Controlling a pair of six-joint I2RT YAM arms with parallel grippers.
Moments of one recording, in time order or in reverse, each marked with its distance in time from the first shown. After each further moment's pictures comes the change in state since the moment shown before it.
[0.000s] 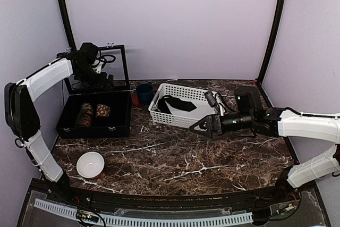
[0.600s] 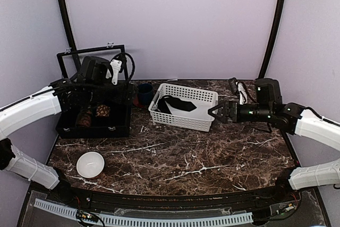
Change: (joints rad) left arm -0.469 -0.431 -0.384 0.396 -0.216 -0.055; right arm -0.130 -0.186 0.029 -0.194 0.198 -0.011
